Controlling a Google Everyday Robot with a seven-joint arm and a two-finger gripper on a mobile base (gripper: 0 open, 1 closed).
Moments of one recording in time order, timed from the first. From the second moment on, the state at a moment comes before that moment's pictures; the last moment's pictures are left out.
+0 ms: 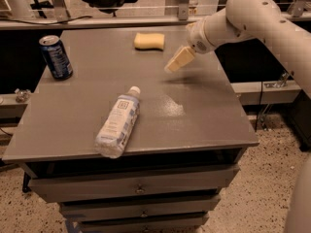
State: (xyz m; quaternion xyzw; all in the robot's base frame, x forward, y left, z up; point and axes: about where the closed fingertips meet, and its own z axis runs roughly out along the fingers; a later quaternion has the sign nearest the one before) arm 0.742 -0.090 0.875 -0.53 0.73 0.08 0.43
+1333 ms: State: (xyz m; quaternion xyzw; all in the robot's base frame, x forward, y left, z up) arm 0.859 -0.043 0.856 -0.41 0.76 0.16 0.49
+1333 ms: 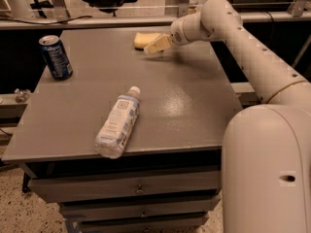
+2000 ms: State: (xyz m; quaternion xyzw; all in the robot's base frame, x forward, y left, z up) arm 0.878 -0.038 0.843 -0.37 0.77 0.16 0.49
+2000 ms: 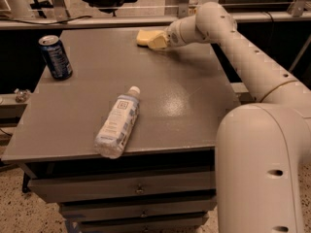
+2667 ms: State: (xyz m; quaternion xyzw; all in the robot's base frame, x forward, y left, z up) arm 0.875 -0.035 0.844 -0.37 0.77 0.17 0.49
